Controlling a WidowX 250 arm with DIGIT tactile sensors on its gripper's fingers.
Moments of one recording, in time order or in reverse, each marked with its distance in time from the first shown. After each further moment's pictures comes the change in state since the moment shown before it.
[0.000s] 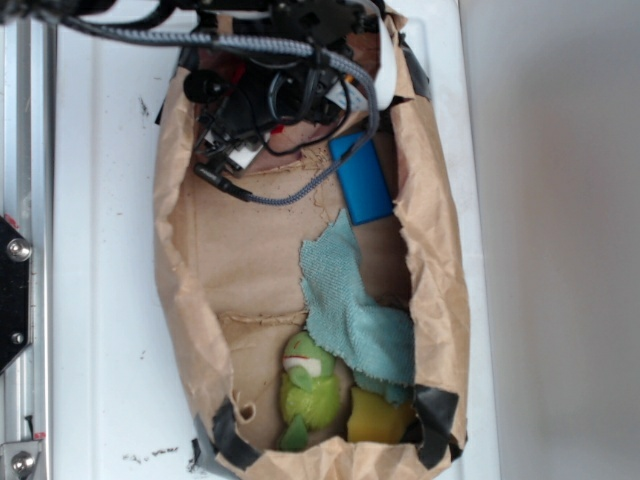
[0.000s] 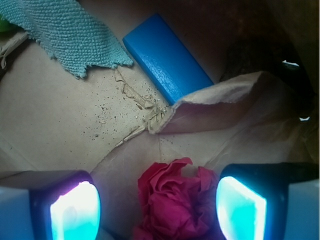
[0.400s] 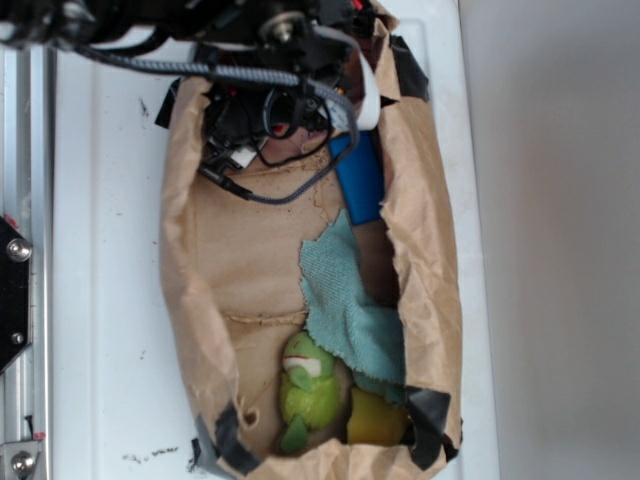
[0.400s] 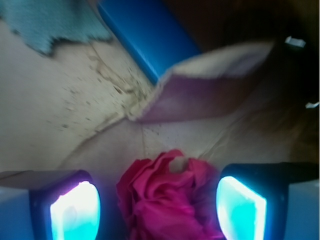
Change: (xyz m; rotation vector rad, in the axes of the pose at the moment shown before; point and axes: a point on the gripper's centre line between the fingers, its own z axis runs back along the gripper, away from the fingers) arm -0.005 -0.002 -0.026 0.074 0.059 0.008
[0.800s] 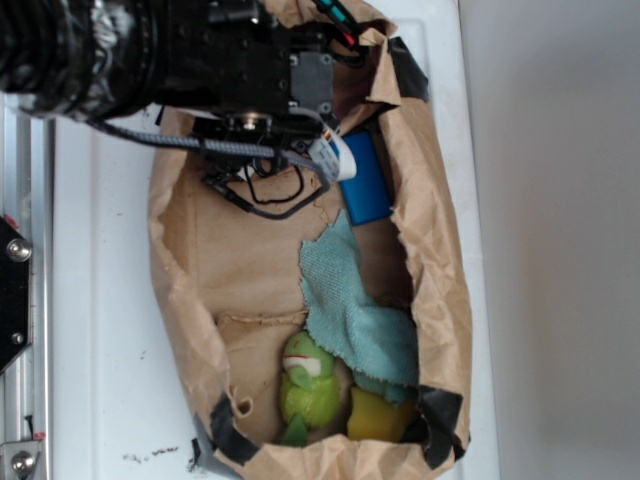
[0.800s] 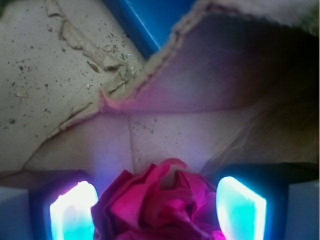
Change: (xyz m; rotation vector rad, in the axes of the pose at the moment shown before) arm 0.001 -0.007 -0.021 0.144 0.048 -0.022
